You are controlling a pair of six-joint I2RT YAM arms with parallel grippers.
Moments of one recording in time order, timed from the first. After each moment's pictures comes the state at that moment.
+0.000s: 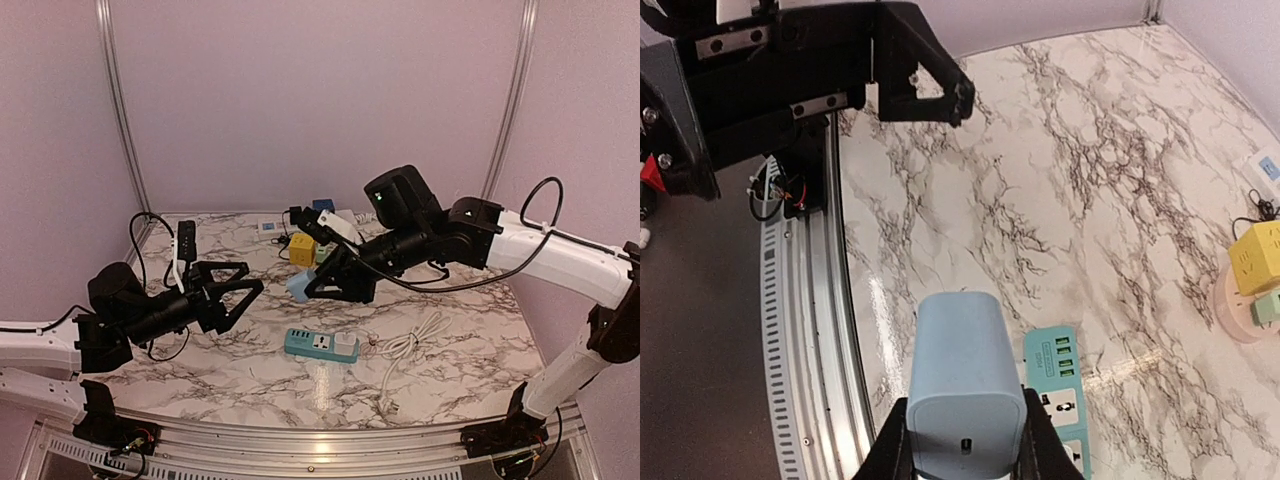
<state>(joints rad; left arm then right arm) -1.01 0.95 0.45 0.62 0.09 -0.45 0.99 1.48 1.42 -0.58 -0.40 -0.06</state>
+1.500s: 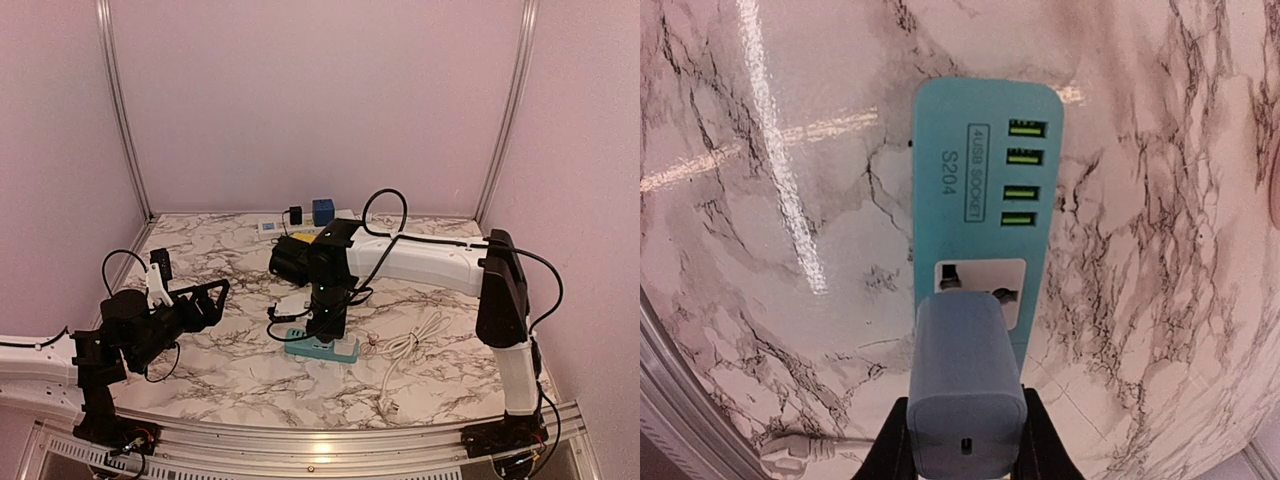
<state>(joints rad) -1.01 0.85 0.30 0.39 -0.53 -0.65 1.07 2.16 1.94 -1.27 0.10 -0.37</state>
